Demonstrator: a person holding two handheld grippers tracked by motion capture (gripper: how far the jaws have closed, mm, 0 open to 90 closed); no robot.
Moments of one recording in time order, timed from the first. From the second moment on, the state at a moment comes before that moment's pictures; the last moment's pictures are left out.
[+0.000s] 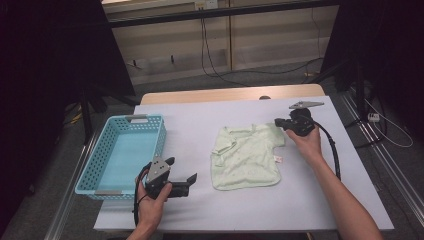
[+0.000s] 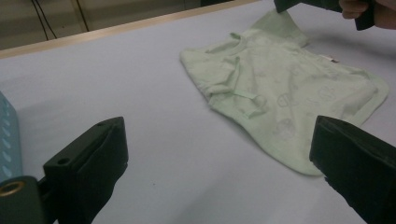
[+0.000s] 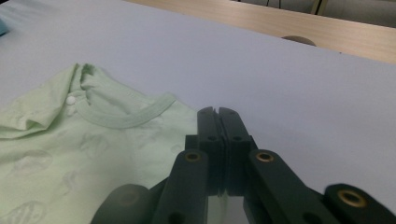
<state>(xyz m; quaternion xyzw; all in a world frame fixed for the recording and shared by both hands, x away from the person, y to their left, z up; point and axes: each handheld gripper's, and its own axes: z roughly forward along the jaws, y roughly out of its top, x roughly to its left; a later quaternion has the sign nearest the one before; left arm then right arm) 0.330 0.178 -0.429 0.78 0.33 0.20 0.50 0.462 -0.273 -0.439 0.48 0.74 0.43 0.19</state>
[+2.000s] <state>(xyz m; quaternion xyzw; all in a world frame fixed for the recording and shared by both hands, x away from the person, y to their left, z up) 0.332 0.175 -0.431 0.79 0.33 0.20 0.48 0.469 -0.199 -0.461 0.43 0.79 0.42 0.14</state>
